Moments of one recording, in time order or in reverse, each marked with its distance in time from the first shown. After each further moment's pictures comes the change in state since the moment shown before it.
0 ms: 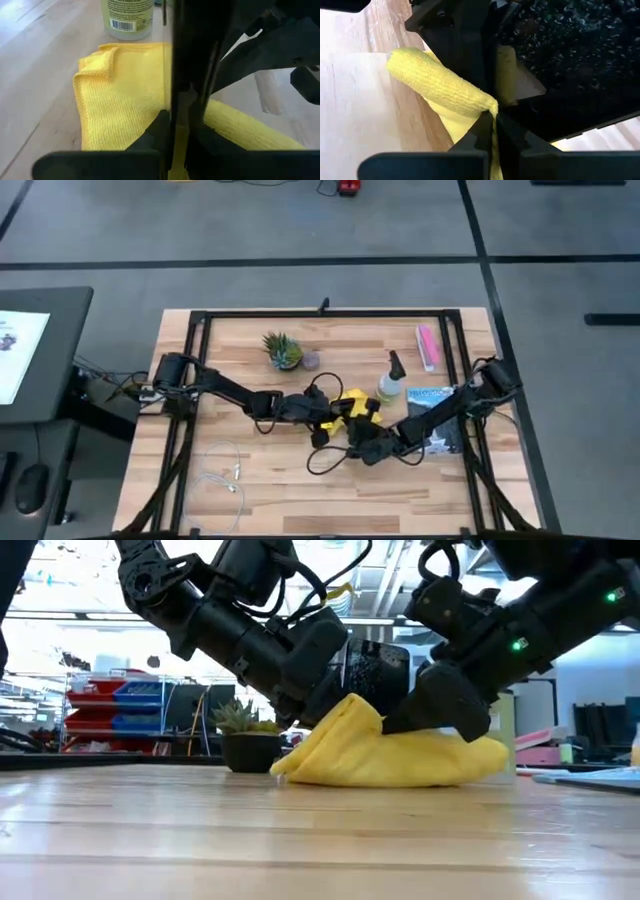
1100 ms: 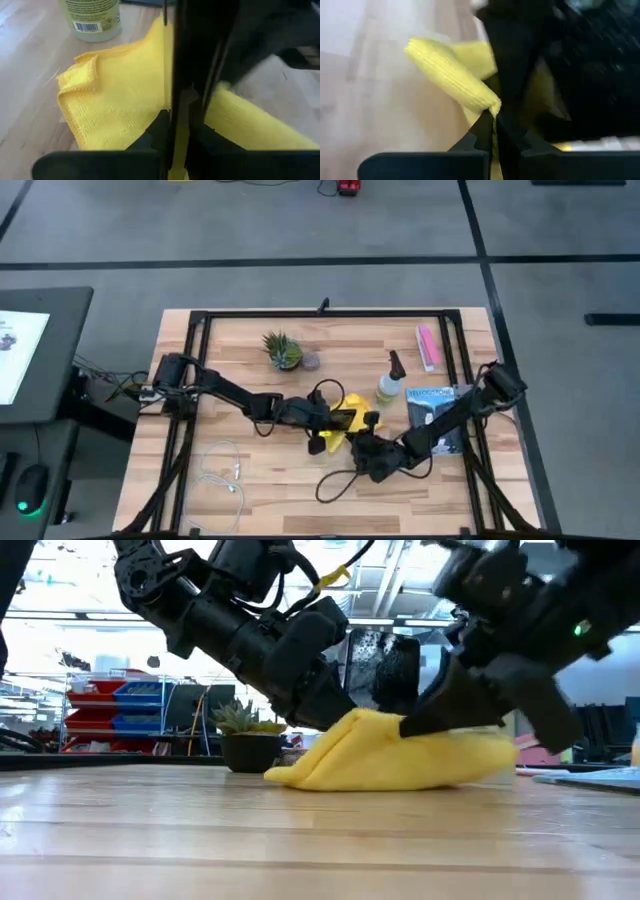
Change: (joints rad) left arm -0.008 0.000 0.002 0.010 0.044 0.075; right arm 0.116 -0.001 0.056 -0.093 -0.120 -0.164
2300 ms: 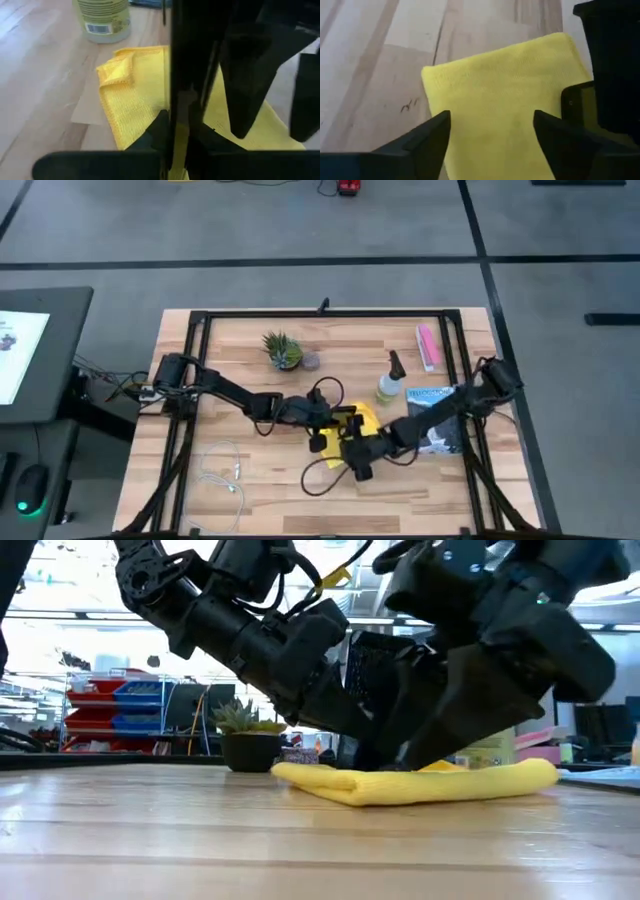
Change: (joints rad) left arm 0.004 0.000 -0.001 0.012 -0.032 -0.004; right arm -0.143 0.000 0.106 -0.161 -0.475 0.036
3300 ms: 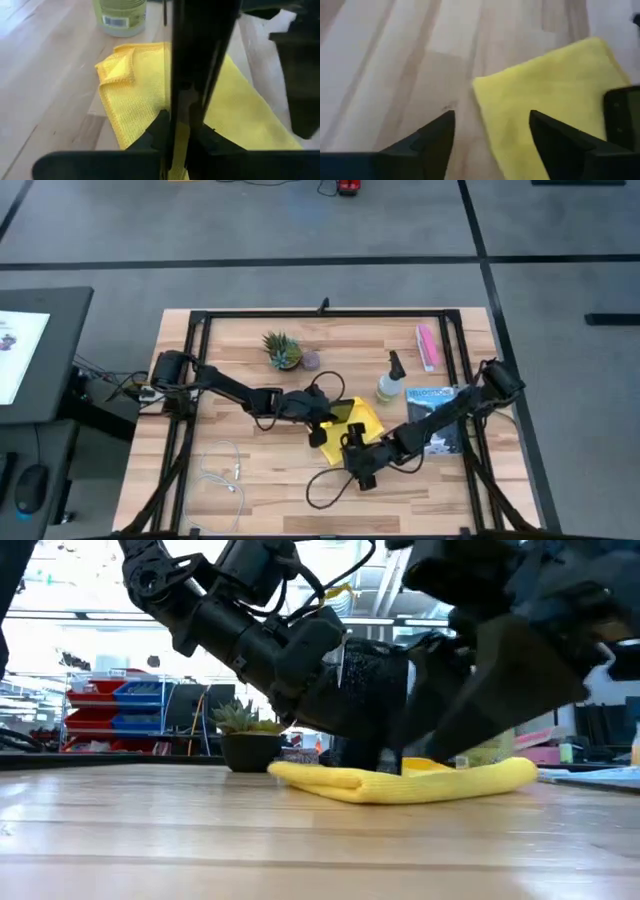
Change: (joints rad) left arm 0.044 -0.047 0.002 -0.121 0.010 -0.043; right arm 0.051 0.003 0.008 0.011 0.003 0.014
